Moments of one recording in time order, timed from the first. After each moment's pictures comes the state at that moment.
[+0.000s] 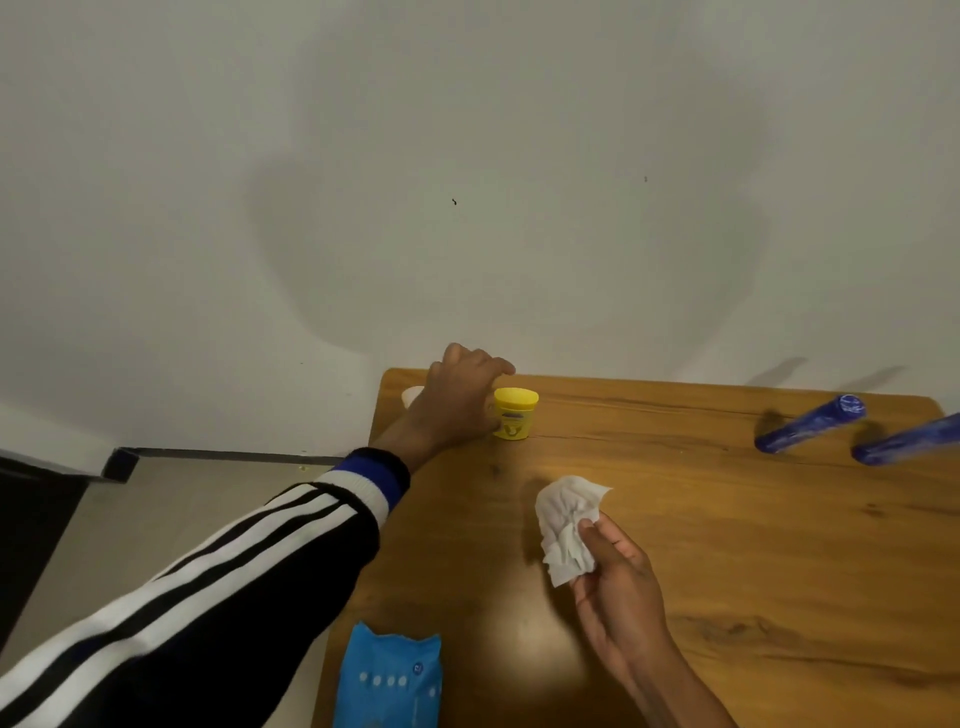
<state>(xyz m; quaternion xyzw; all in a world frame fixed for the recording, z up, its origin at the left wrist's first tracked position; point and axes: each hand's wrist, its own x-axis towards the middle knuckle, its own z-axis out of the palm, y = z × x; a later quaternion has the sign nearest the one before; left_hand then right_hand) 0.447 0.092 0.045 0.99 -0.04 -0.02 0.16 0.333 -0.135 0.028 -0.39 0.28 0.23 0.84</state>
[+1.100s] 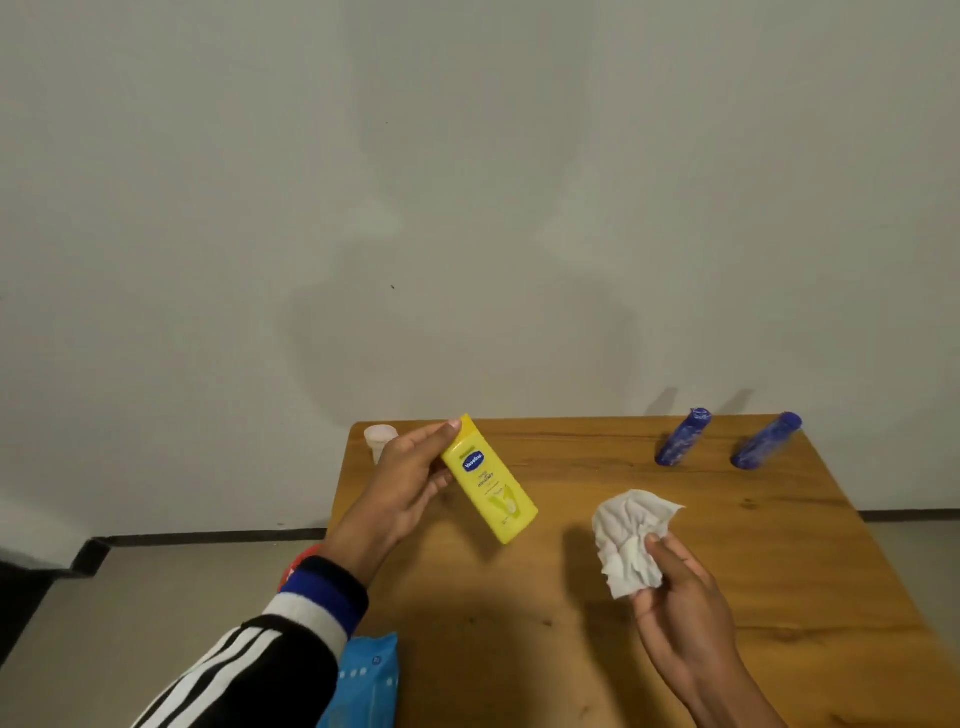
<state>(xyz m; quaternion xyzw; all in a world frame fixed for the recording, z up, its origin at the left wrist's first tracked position) 0.340 0.008 0.138 0.56 0.24 -0.05 0.80 0.295 -0.271 0.113 -0.37 0.29 0.10 0.88</state>
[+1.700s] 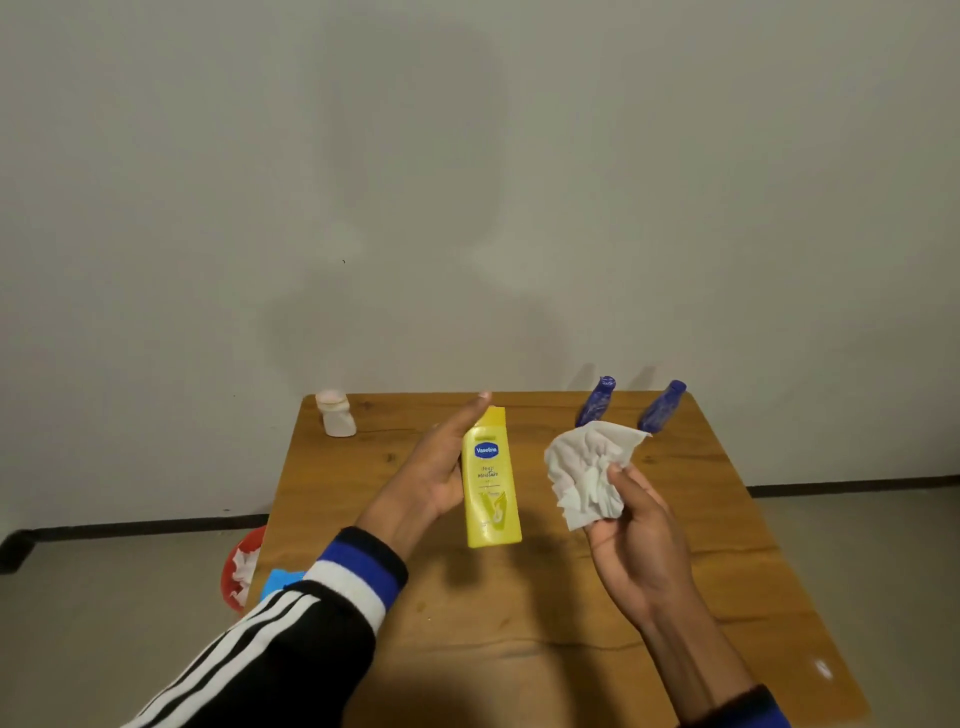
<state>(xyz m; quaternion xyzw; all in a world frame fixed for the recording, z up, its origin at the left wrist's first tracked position) 0.286 -0.119 0.176 0.45 0.22 -0.17 0.85 0.232 -0.321 0.195 -0.35 0.18 0.10 0.92</state>
